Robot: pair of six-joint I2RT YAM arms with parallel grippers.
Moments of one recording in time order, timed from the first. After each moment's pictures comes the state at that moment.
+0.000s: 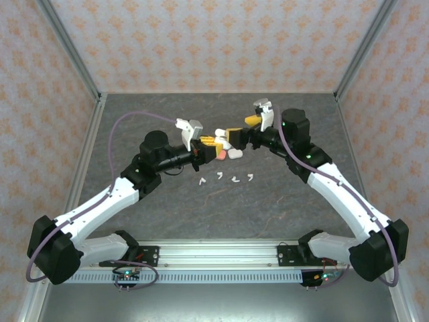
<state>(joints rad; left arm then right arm) -0.58 1.15 0.85 0.21 0.50 -0.31 0.46 1.17 1.06 -0.15 -0.46 0.22</state>
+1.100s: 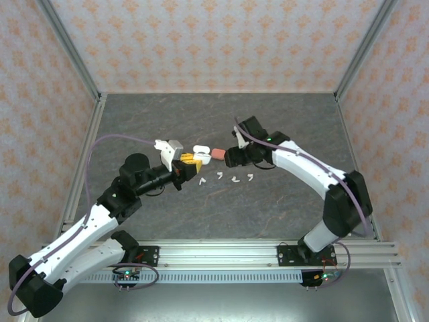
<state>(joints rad) -0.58 0.80 0.66 -0.02 0.34 -0.24 0.61 1.59 1.24 -0.73 -0.12 0.31</state>
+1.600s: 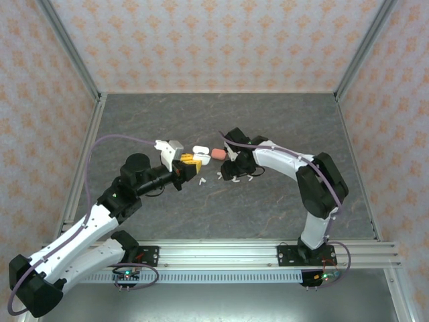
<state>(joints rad) -0.58 0.81 0.66 -0.03 0.32 -0.24 0.64 1.81 1.24 -0.73 -0.11 0.27</state>
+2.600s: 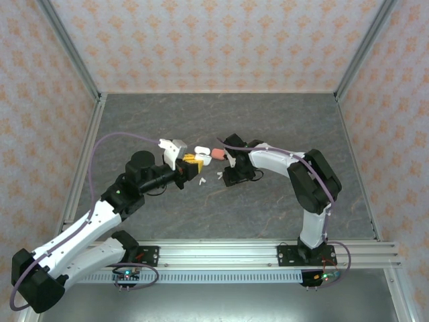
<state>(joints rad) -0.58 0.86 0.67 -0.05 0.31 -0.24 0.65 1.87 1.21 -0.73 -0.13 0.27</state>
